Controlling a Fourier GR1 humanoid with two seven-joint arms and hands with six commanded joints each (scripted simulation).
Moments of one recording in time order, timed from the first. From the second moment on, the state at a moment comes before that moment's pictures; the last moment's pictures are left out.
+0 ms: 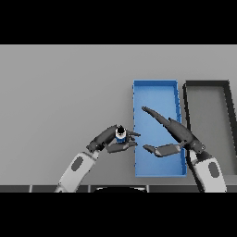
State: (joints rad) left arm -0.21 0.01 -0.49 -1.60 -0.07 -0.25 -0.03; right arm -0.16 -0.43 0.17 -2.08 -0.33 0.38 0.30
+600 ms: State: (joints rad) left arm -0.22 -0.04 -0.44 -1.57 -0.07 -0.32 -0.03; right arm -0.47 -0.32 0.36 -1.98 -0.32 0.44 0.45
